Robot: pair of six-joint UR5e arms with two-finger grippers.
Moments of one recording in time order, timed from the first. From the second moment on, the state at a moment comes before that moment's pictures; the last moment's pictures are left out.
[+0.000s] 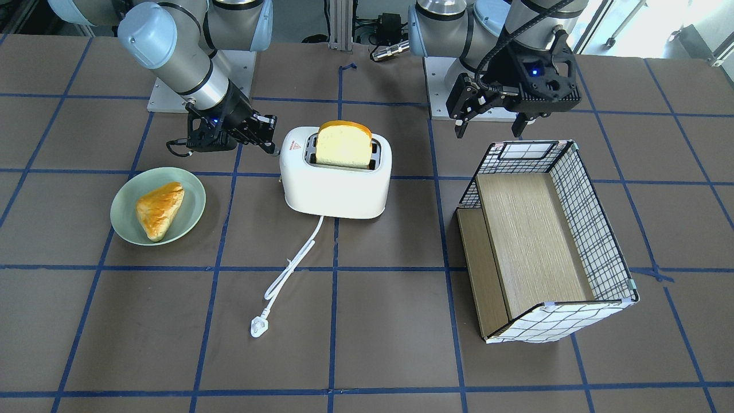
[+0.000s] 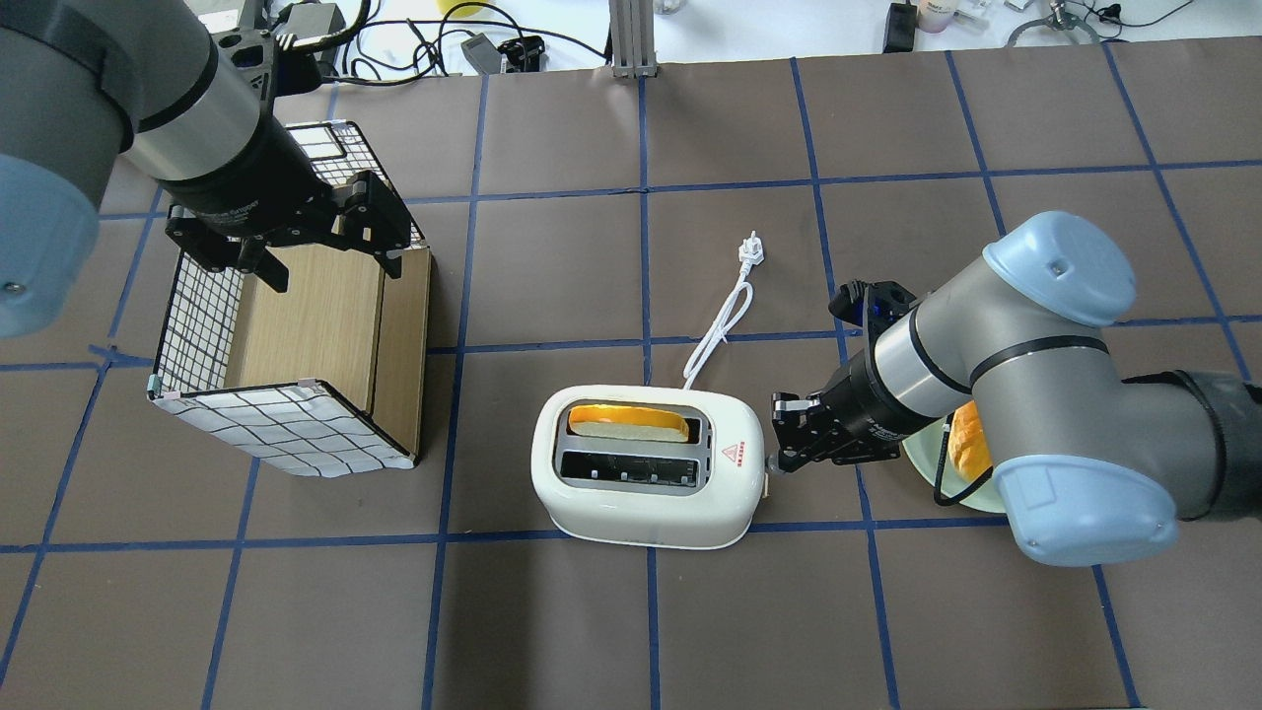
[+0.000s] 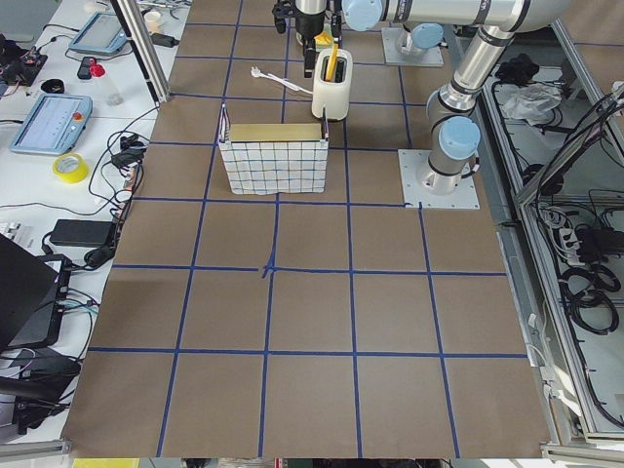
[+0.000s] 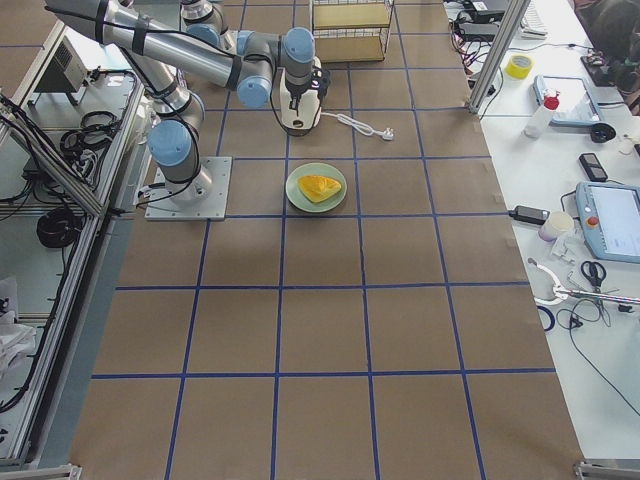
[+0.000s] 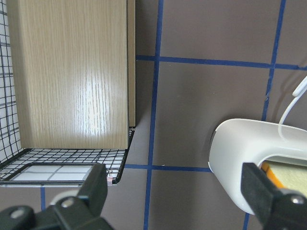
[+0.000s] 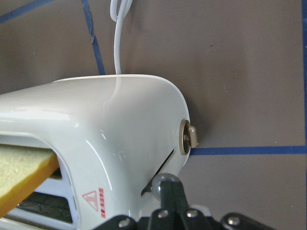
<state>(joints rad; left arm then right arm) -1.58 -1.47 -1.67 -1.52 1.55 -0.09 1.56 -1.74 2.22 -1.95 -1.17 0.13</state>
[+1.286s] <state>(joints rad) -1.58 -1.47 -1.67 -1.52 1.55 -0.09 1.56 -1.62 2.22 -1.96 -1.20 0.15</state>
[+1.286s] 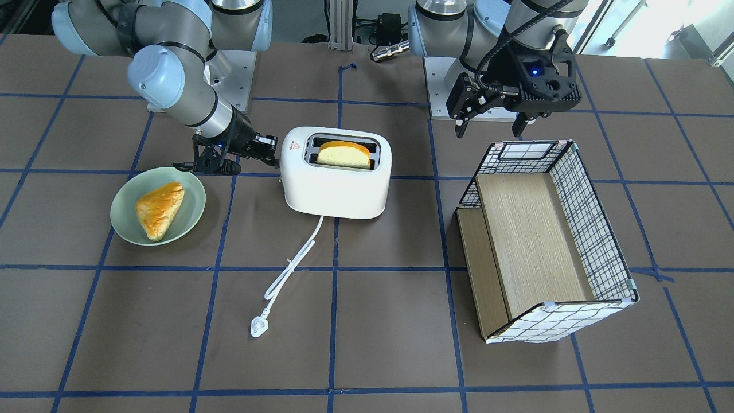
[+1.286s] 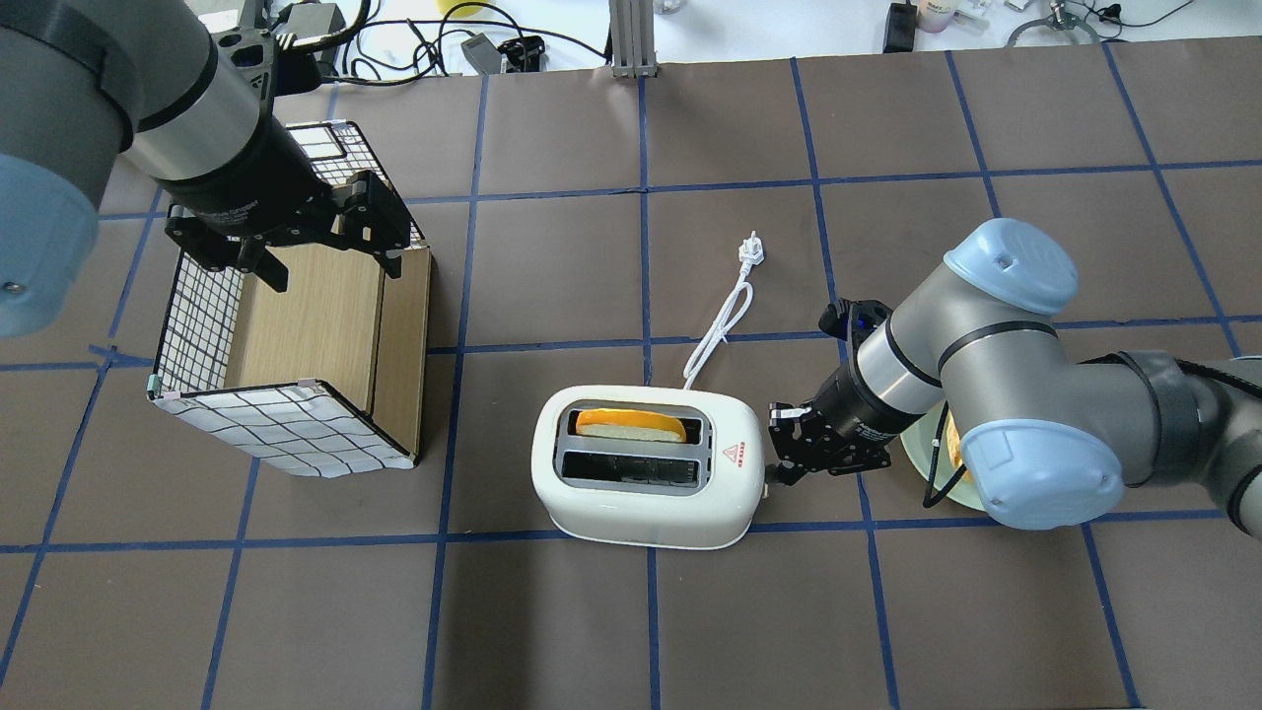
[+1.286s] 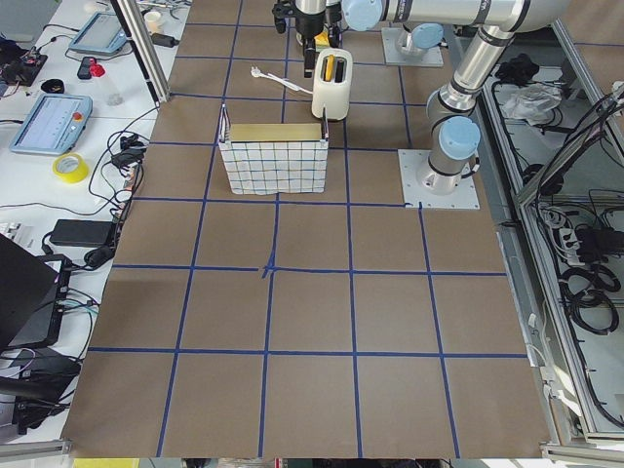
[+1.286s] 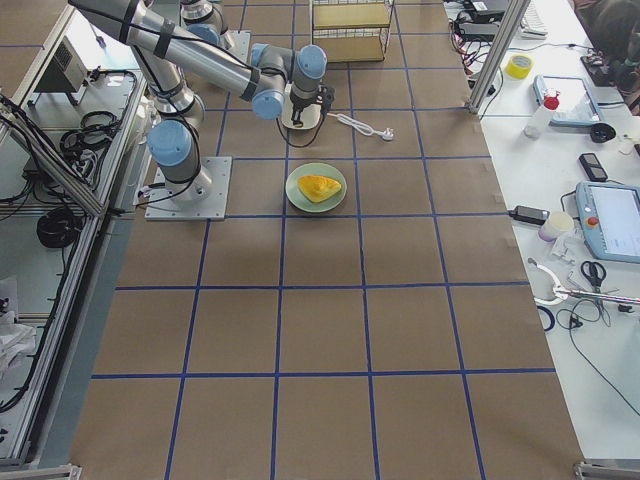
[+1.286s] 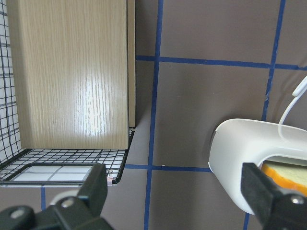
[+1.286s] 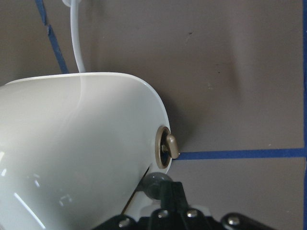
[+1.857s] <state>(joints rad) -1.58 -1.47 -1.67 -1.52 1.55 -0.09 1.56 -1.57 2.22 -1.96 -1.19 0.15</state>
